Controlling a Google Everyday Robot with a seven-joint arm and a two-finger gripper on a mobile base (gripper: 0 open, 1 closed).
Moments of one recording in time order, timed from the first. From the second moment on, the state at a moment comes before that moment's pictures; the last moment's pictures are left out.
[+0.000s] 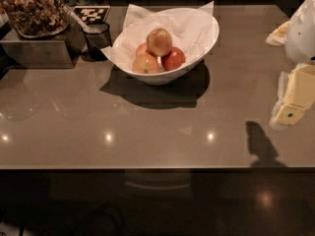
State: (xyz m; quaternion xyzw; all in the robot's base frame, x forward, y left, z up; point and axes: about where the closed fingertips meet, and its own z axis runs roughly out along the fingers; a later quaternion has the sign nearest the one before) arm 0.438 -0.217 0.976 -0.60 0.78 -0.03 0.16
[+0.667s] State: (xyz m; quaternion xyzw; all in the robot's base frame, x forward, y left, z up) arm 0.443 -0.216 0.979 -0.59 0.78 -0.03 0.17
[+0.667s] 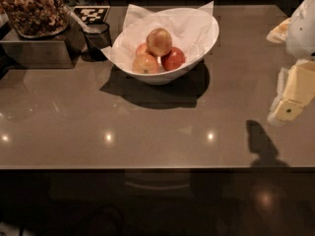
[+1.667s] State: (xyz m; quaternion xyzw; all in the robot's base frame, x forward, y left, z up) arm 0.519 -0.190 1.047 -0.57 0.77 0.05 0.30
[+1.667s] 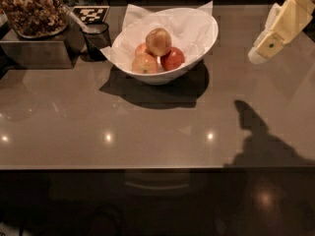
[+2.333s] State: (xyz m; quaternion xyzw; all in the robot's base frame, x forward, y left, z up) arm 0.540 -0.176 1.044 -0.56 0.76 0.07 0.33
